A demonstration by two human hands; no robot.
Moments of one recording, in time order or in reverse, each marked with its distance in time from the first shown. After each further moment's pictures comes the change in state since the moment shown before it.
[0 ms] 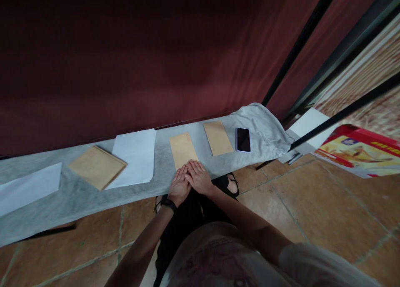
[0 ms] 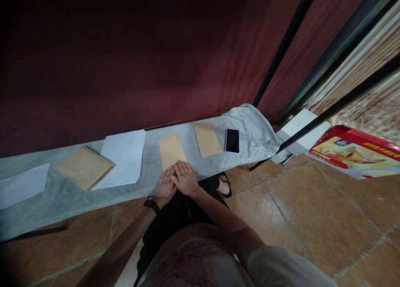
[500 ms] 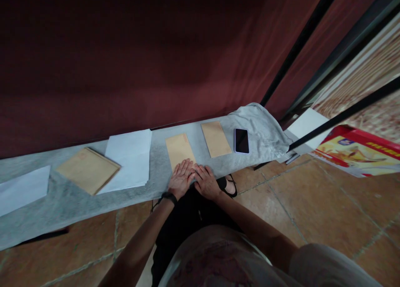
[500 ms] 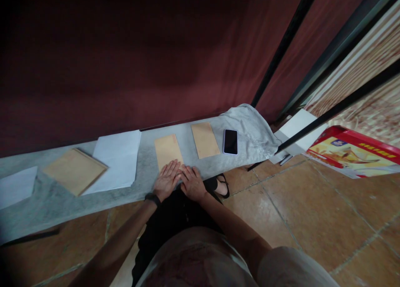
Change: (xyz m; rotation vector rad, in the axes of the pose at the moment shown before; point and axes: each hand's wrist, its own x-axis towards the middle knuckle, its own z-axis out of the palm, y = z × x) left_hand 0.040 -0.001 -0.002 -0.051 -0.004 0.007; right_hand -0.035 0.033 -0.018 -0.030 -0.101 -0.048
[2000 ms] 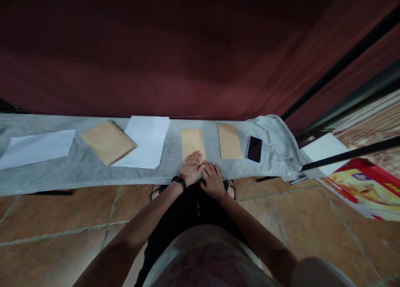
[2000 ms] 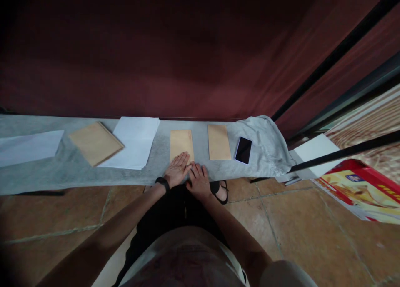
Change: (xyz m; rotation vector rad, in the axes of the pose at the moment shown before) left_hand 0.012 0.002 0.010 -0.097 0.039 -0.126; right_hand 0.000 0.000 0.002 -0.049 -0.072 -0.009
